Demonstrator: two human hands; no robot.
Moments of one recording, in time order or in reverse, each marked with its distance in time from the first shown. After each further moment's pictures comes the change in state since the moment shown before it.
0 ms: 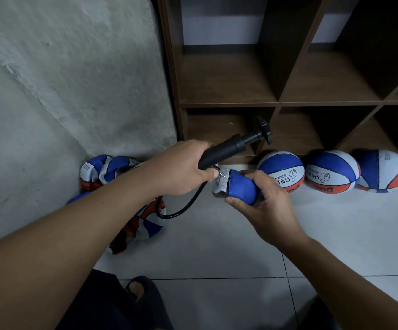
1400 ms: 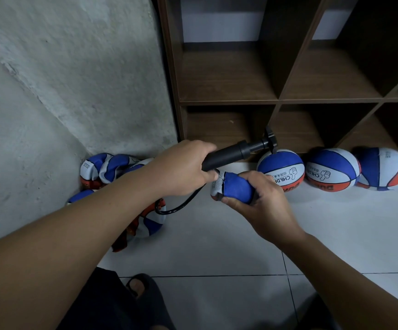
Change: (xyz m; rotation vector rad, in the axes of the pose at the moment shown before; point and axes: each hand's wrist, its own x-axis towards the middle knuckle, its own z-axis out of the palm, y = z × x) left_hand 0.001 0.008 0.005 0.113 0.000 -0.010; right_hand 0.001 0.002 0.004 -0.043 -0.042 0.013
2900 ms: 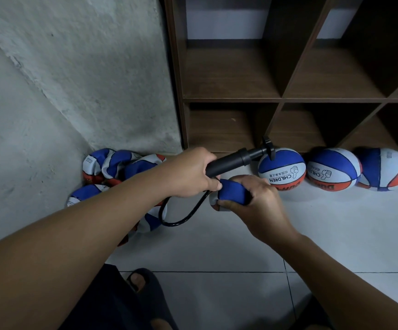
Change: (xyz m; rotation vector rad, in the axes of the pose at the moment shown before) left_hand 0.001 -0.012 0.020 -0.165 -0.160 -0.099; right_hand -0.005 -0.011 0.009 -0.005 -0.080 0.034
